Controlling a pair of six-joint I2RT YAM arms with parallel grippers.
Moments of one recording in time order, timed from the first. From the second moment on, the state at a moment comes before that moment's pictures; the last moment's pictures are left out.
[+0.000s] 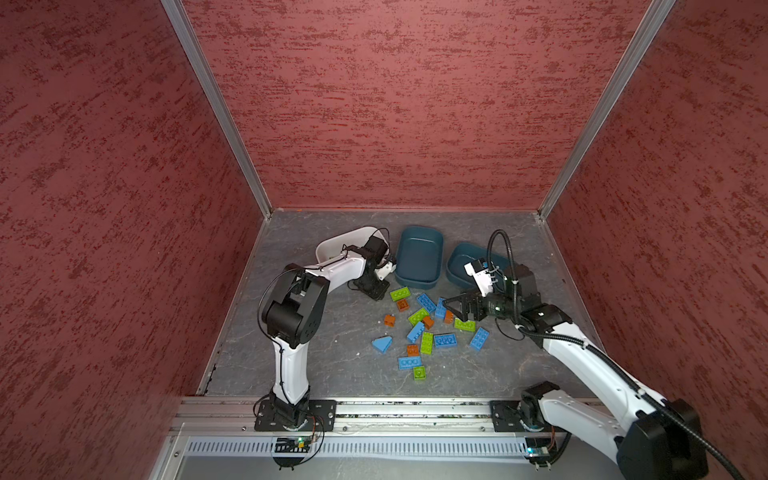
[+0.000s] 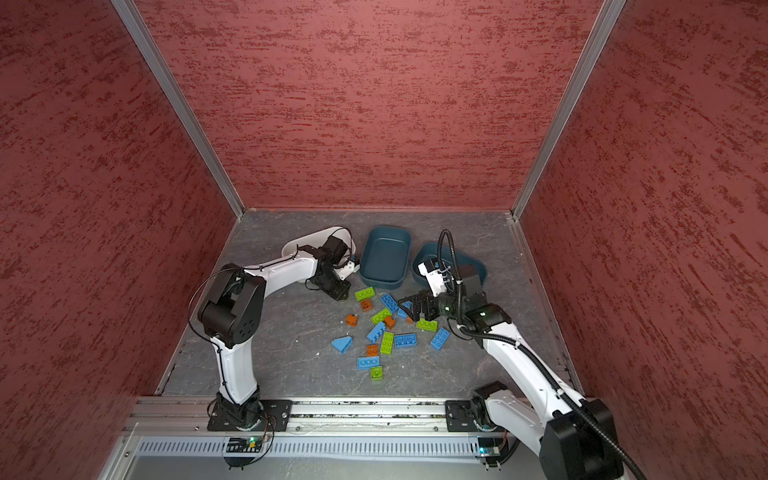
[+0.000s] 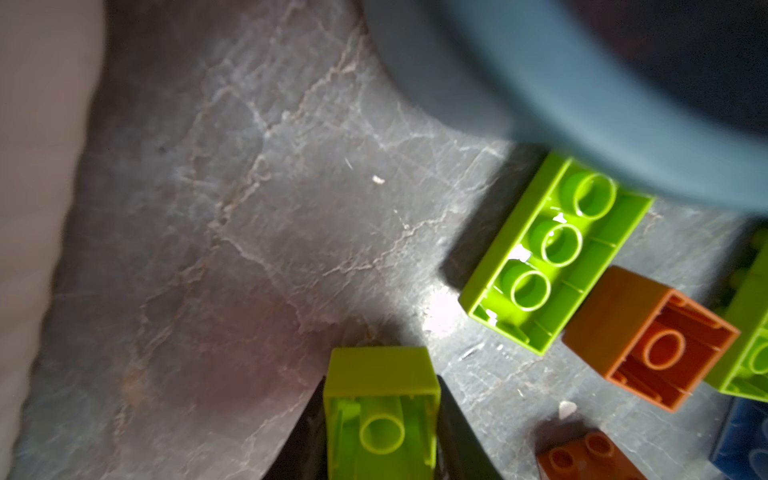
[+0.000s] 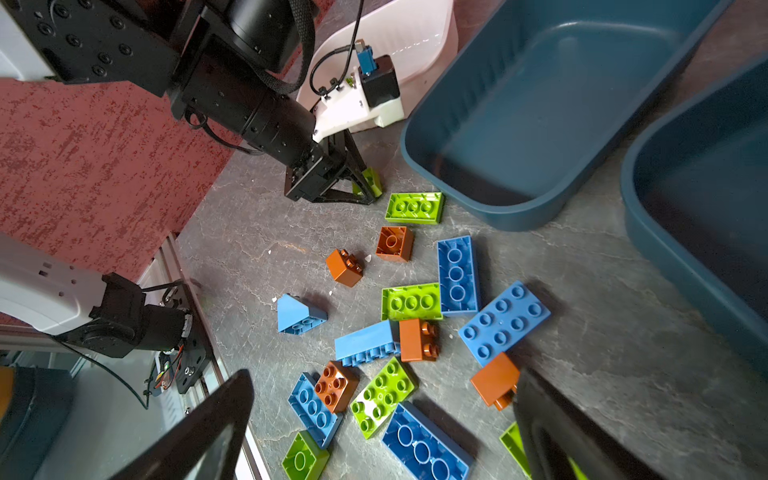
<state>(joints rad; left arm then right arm) -0.46 1.96 1.36 -0.77 0.12 0.17 0.32 1.02 0.66 -0.28 -0.62 0.20</state>
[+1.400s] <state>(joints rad) -0.20 2.15 1.78 -0.73 0.05 0.02 0.32 1.08 0.78 -0.32 -0.62 0.18</state>
